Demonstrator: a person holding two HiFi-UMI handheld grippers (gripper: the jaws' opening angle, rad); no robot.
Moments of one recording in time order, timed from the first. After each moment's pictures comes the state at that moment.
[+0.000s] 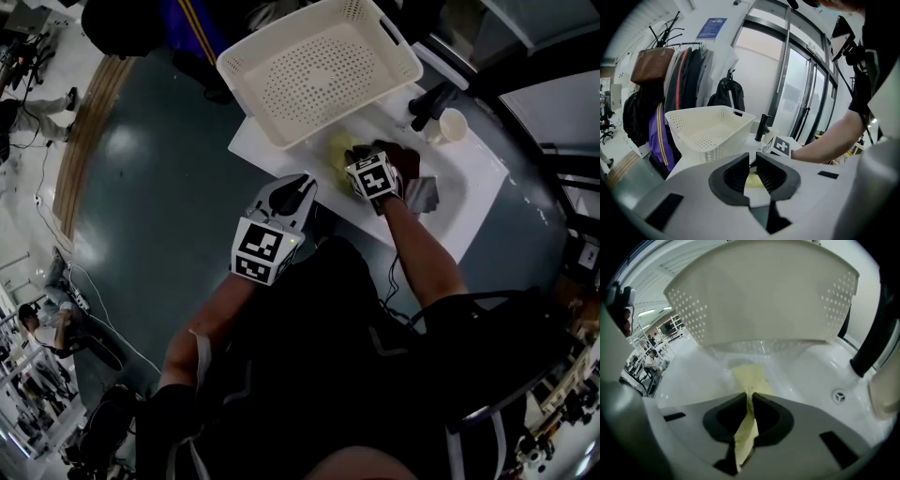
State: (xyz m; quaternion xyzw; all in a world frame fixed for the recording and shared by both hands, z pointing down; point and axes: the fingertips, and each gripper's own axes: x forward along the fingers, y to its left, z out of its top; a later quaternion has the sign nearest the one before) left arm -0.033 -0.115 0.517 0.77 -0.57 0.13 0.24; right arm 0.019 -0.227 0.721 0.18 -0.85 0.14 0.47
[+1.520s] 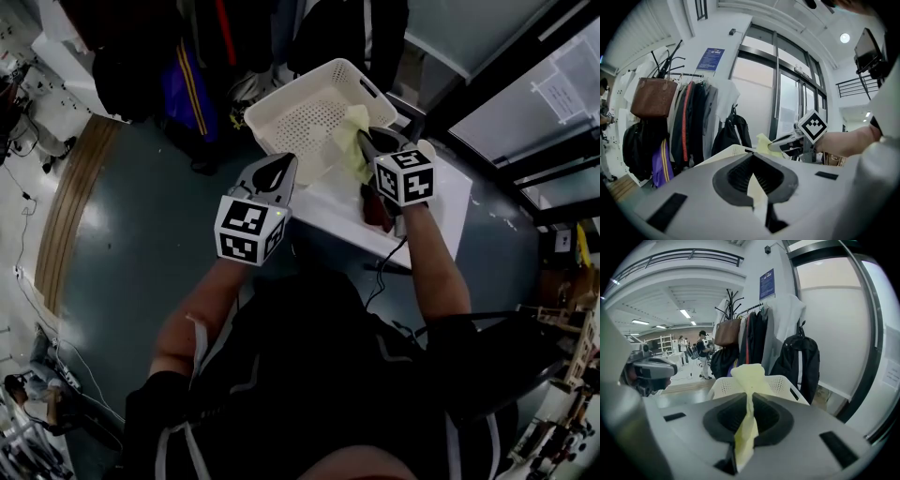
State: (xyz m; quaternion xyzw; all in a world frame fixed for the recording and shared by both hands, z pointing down) left arm -0.145 -0.143 0.388 0.81 -0.58 0.04 0.12; right arm -0.041 -0.263 0.418 0.32 -0.91 0.06 0.26
